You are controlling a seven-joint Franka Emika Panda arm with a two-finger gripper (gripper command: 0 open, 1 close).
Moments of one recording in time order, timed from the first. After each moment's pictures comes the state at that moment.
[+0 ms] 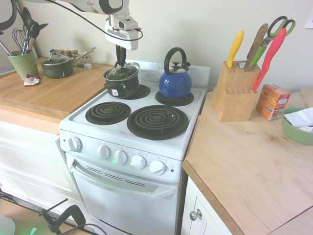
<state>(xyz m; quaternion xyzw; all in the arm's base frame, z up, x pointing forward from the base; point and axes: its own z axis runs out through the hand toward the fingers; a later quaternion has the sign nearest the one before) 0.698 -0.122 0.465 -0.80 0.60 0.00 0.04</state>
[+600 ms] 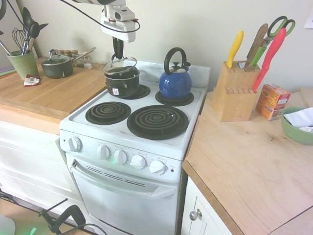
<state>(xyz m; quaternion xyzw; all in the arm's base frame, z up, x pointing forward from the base) 0.688 -0.111 0.495 -0.80 0.59 -0.01 0.04</state>
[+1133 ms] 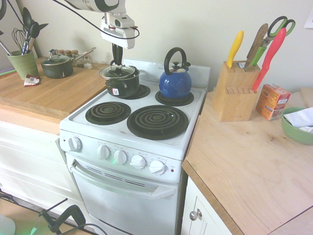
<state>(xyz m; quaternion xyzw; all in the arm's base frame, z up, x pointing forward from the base) 0.685 -0.112 0.474 -0.80 0.60 0.00 0.04</state>
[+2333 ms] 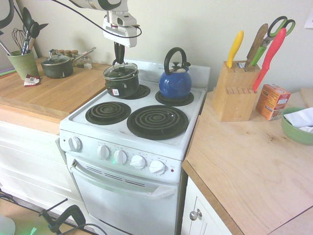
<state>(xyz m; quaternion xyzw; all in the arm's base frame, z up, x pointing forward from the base) 0.695 -0.118 0.474 -0.80 0.60 0.01 0.03</state>
